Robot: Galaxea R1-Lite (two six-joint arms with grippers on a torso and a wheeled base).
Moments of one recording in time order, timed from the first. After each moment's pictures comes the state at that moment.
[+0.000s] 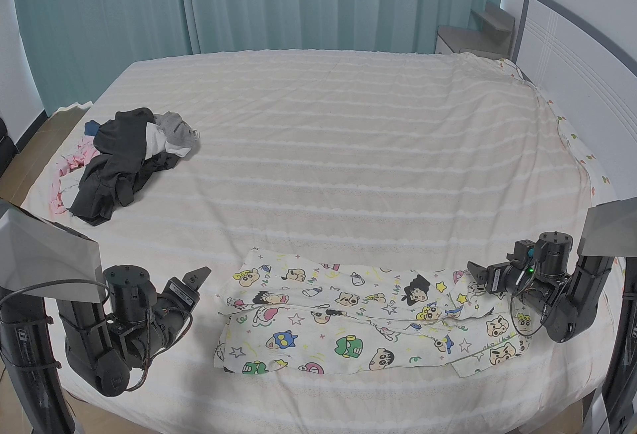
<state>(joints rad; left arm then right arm) -0.27 2.18 -0.20 -1.55 0.10 -1.06 0.09 2.26 -0.43 -1.45 0.00 0.03</state>
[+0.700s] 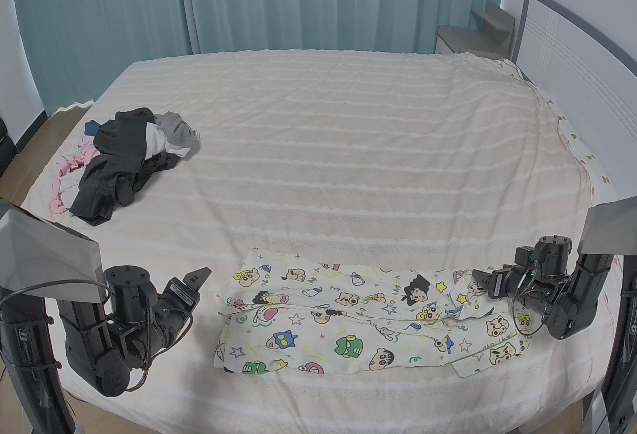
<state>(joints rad) -0.27 2.18 -0.20 -1.55 0.10 -1.06 0.04 2.30 -0.47 -1.37 0.07 0.06</state>
